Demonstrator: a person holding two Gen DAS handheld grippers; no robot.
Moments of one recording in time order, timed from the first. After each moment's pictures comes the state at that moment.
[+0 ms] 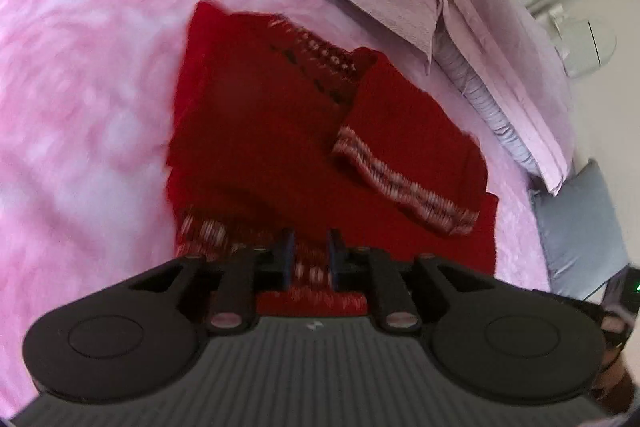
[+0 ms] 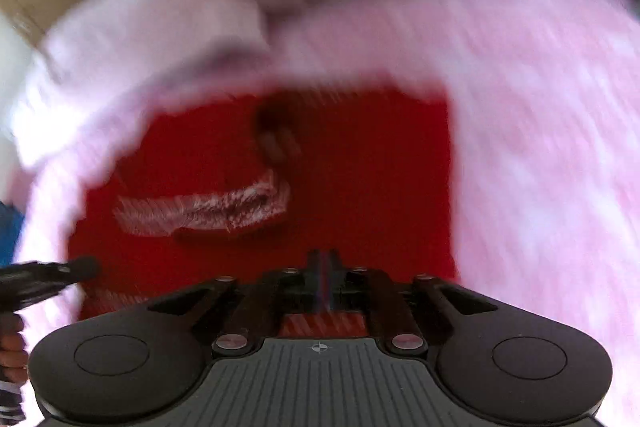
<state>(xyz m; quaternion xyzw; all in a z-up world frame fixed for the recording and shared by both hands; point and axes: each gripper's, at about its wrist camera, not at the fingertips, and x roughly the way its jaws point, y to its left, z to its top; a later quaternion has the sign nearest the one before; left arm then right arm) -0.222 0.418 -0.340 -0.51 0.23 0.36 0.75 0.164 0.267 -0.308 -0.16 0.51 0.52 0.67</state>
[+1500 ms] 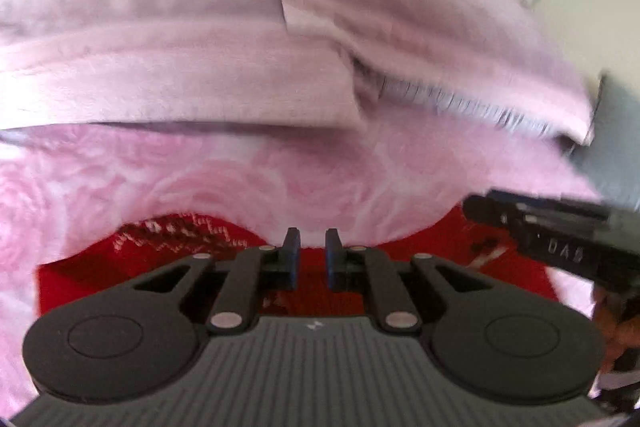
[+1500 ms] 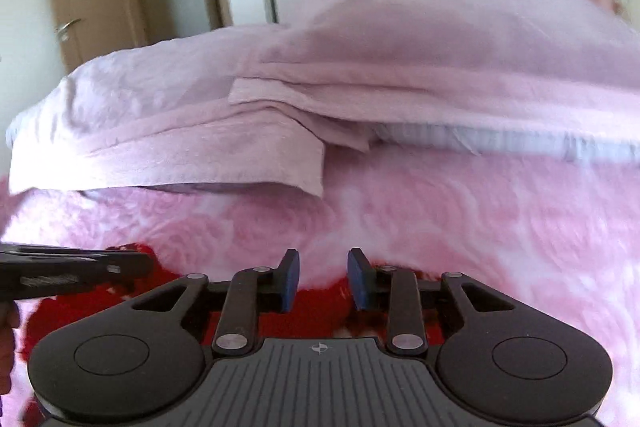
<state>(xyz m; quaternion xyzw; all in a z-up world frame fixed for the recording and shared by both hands) -0.075 0.506 -0.345 -0.26 0.31 0.39 0.83 0.143 0.402 -0.300 -0.15 0.28 0.60 0.73</state>
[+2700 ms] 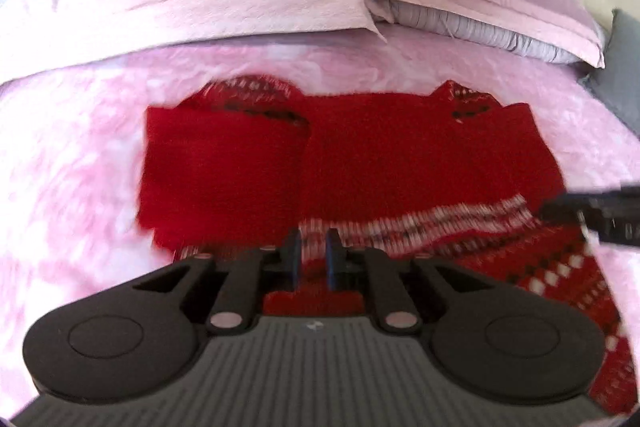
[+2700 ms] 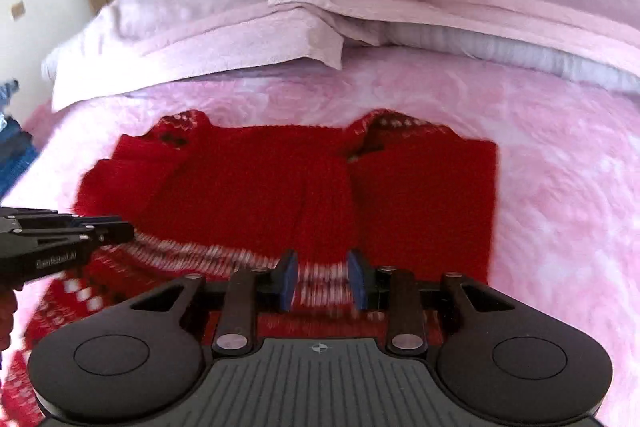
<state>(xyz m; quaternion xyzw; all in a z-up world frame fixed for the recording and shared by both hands) -0.152 0.347 -0.316 -0.25 0.35 0.44 0.79 0.111 0.260 -0.305 -0.21 0.37 0.60 0.68</state>
